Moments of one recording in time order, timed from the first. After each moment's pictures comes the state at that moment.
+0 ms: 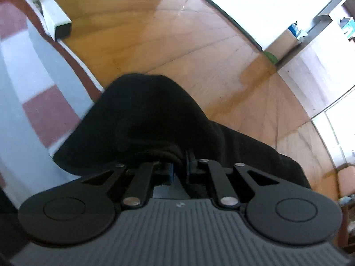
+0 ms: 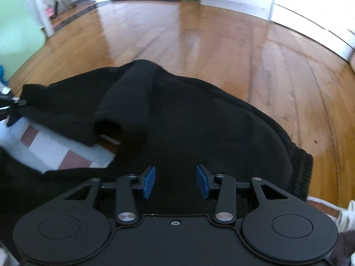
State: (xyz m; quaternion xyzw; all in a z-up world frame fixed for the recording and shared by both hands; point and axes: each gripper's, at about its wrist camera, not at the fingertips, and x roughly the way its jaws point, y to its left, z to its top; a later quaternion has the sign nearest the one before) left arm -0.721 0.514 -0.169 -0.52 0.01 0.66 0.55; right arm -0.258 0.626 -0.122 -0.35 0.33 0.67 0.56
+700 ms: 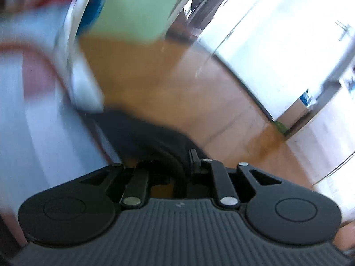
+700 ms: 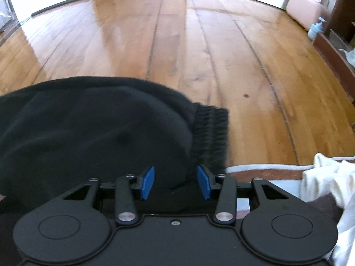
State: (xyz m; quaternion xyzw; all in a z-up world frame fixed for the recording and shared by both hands) left arm -0.786 0.526 -0.154 -0.45 -0.11 0.73 0.50; right arm -0.145 0.642 -0.162 -0.33 0.40 0.54 0.67
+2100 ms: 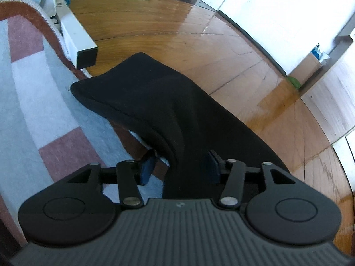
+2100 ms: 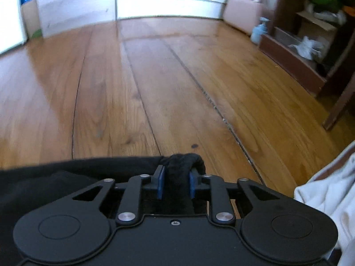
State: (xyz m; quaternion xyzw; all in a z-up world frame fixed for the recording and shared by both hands) left arm -0.751 0.540 -0.184 -0.46 0.00 0.73 0.51; right arm -0.089 0.720 -0.181 -0.23 0.36 0.43 0.80
